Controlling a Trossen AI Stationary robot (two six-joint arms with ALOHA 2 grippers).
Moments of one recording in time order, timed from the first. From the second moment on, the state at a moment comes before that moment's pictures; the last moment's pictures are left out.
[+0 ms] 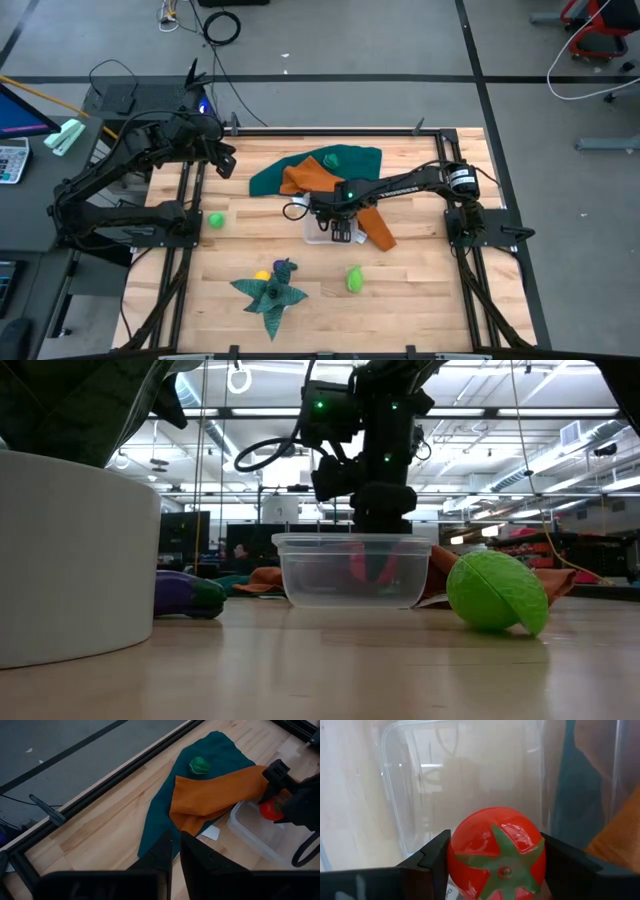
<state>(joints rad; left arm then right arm) 0.54 0.93 1.18 -1.01 -0.12 -0.25 -0.02 2.00 1.50 -0.87 0.10 0.03</state>
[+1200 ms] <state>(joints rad) 0.54 0.93 1.18 -1.01 -0.12 -0.25 -0.06 2.02 1.56 -0.93 0.08 0.11</state>
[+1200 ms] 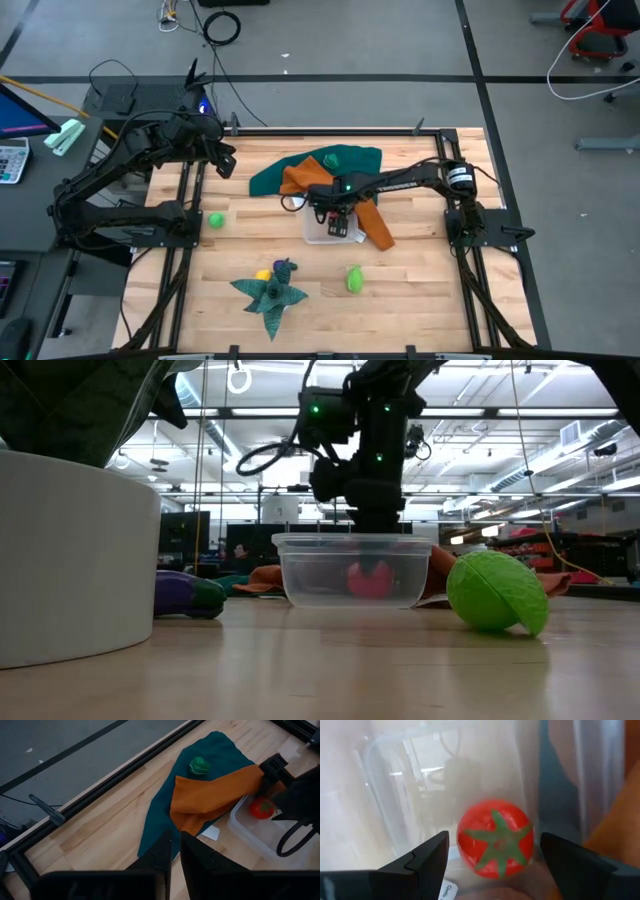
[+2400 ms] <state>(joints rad) 0.53 0.93 1.18 -1.16 -0.02 -0.27 -0.06 1.61 1.57 -1.38 0.29 0.46</state>
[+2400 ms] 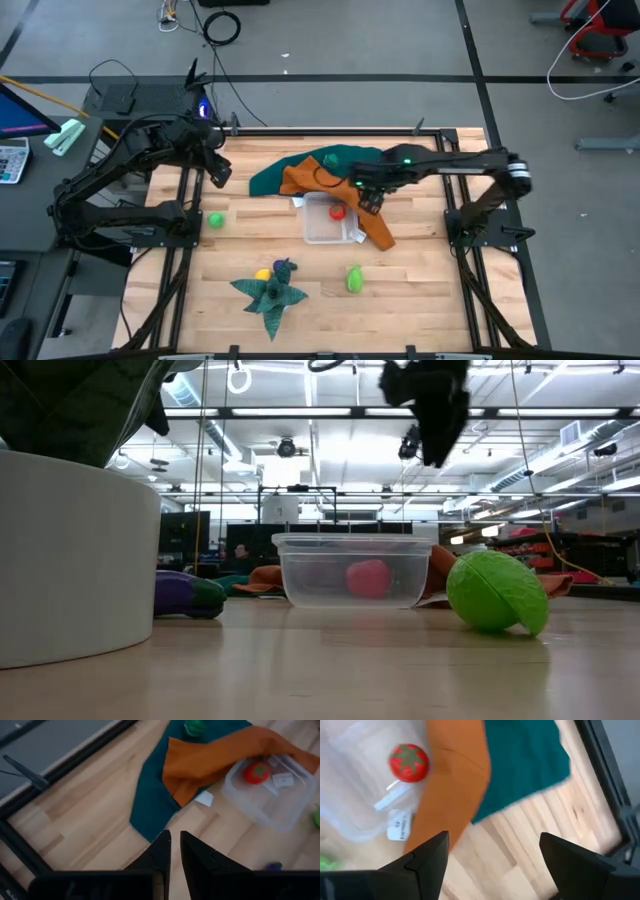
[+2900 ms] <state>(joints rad) 0.51 0.93 1.01 -1.24 0.11 -0.19 -0.06 1.39 1.26 -1.23 0.29 0.72</state>
